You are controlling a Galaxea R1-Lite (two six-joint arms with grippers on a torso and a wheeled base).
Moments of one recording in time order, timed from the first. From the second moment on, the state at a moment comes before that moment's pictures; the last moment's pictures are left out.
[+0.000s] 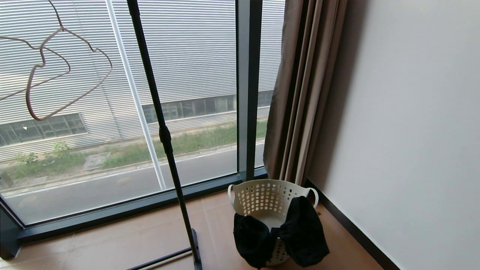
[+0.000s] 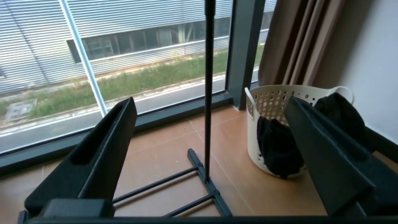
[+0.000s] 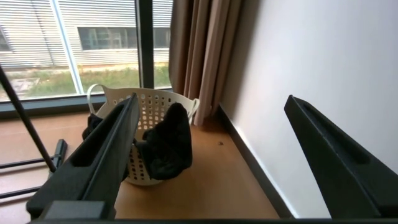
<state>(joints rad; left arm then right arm) 0.00 0.00 0.00 0.01 -0.07 0.03 -0.01 0.00 0.00 0.02 0.04 -0.05</state>
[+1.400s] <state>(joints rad) 0.00 0.00 0.00 0.01 -0.07 0.03 -0.01 0.00 0.00 0.01 0.04 -0.03</state>
